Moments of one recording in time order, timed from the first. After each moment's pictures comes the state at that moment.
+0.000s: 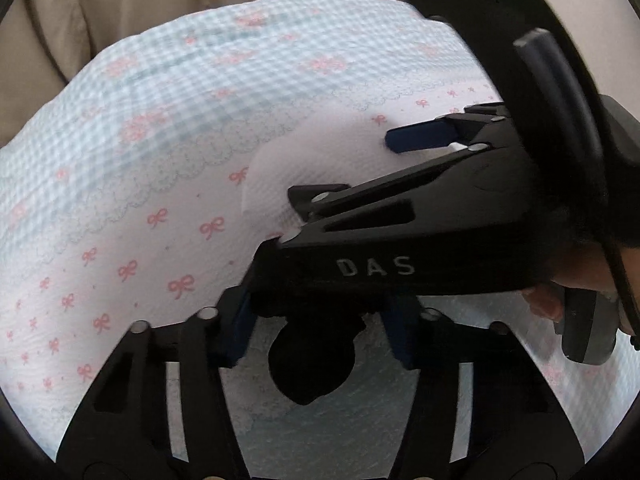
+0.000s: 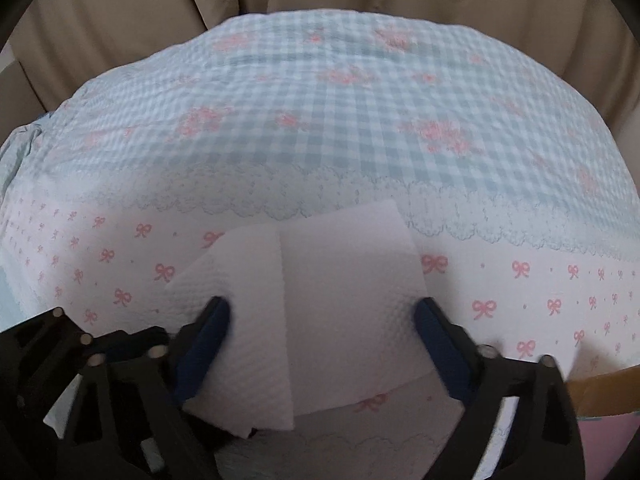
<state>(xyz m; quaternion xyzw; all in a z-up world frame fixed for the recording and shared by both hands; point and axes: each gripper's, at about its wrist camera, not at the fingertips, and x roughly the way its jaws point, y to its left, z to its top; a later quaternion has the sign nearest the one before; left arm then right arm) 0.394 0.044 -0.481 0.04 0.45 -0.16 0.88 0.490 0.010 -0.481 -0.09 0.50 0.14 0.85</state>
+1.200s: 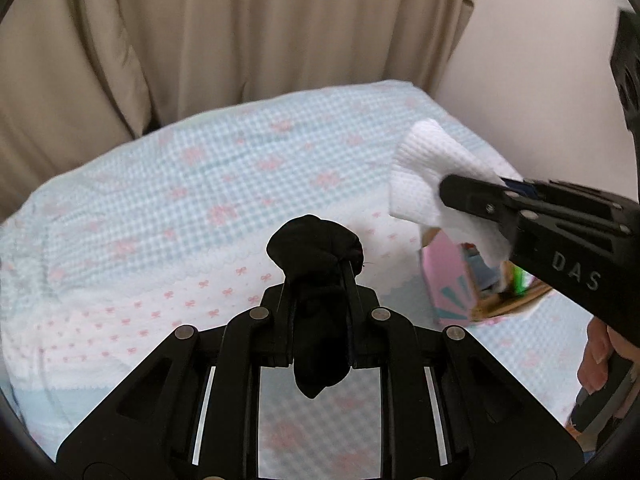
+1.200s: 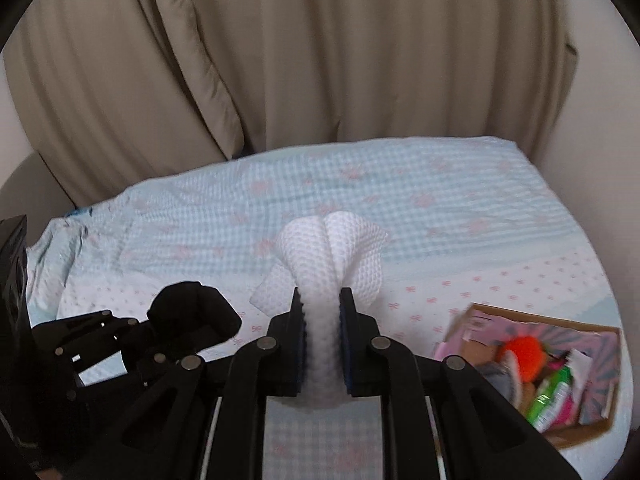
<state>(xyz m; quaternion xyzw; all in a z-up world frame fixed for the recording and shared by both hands) 0.320 0.060 -0.254 0.00 0.42 -0.12 0.90 0.371 -0.019 -0.237 0.00 0.42 0.10 0.90</state>
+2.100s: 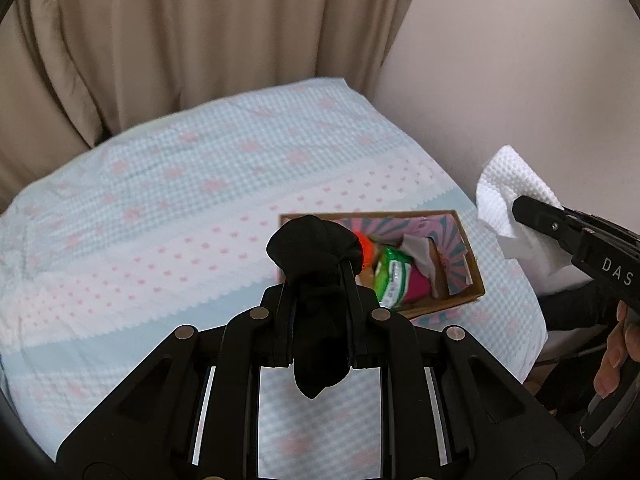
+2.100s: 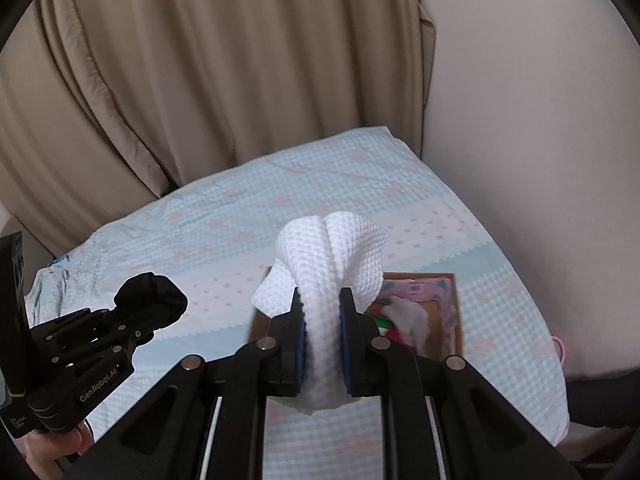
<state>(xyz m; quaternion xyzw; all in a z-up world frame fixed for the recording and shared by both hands) 0.274 -0.167 -0.191 -0.01 0.45 -0.13 0.88 0.272 -0.265 -0.142 0.06 0.43 0.00 0.90</state>
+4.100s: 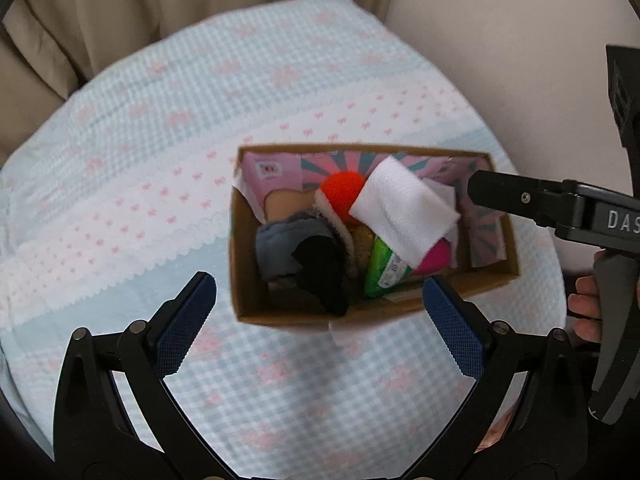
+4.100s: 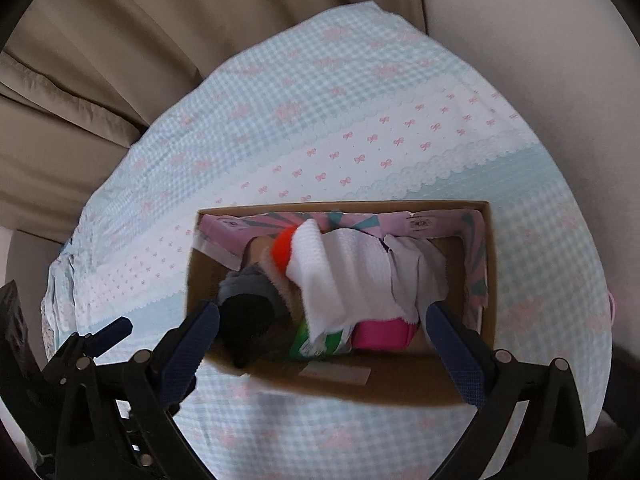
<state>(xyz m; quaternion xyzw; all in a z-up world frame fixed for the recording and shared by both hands) 0.321 -0.222 -0.279 0.01 0.55 -0.11 0.83 0.354 -0.339 -0.266 0.15 0.58 0.04 0.80</state>
